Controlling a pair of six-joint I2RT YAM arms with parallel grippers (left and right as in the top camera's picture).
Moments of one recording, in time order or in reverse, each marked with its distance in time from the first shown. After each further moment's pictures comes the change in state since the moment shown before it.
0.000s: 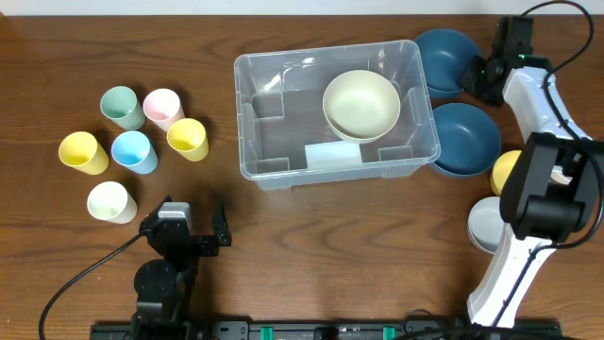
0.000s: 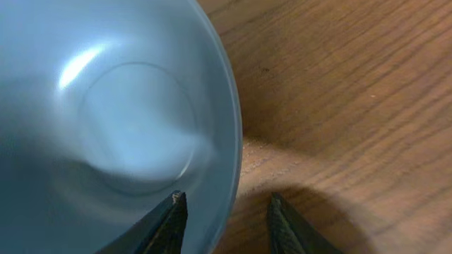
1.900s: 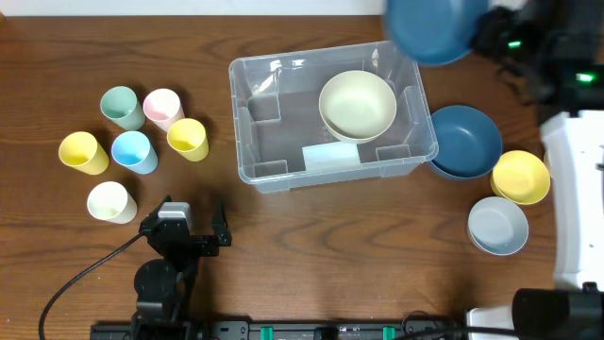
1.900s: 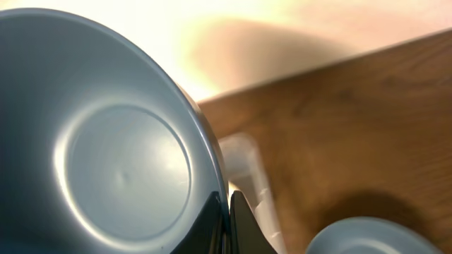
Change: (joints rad) left arm 0.000 0.000 0.000 0.000 0.000 0.000; right arm 0.158 -0.593 -0.001 -0.128 -0.155 -0.030
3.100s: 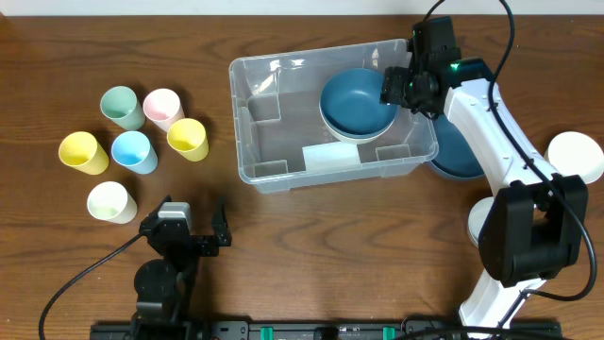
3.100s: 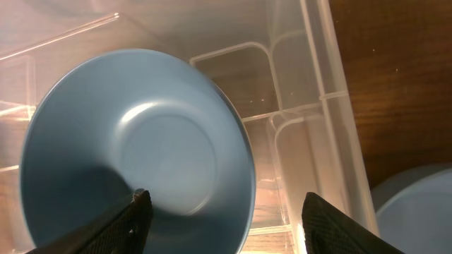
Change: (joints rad) left arm 0.000 0.000 0.000 0.000 0.000 0.000; right arm 0.185 0.313 -0.131 -0.010 0.111 -0.037
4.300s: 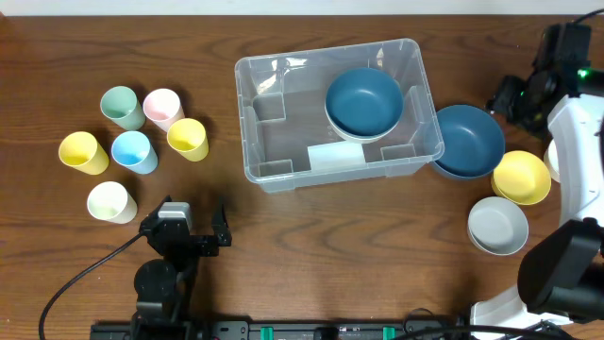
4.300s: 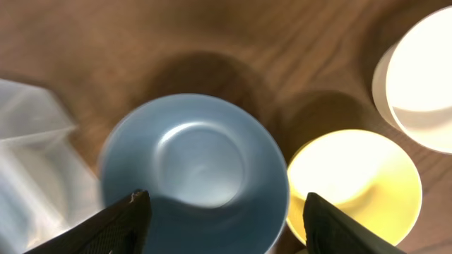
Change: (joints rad) left arm 0.000 0.000 0.000 0.000 0.000 0.000; right arm -0.397 -0.179 -0.070 -0.218 0.136 0.013
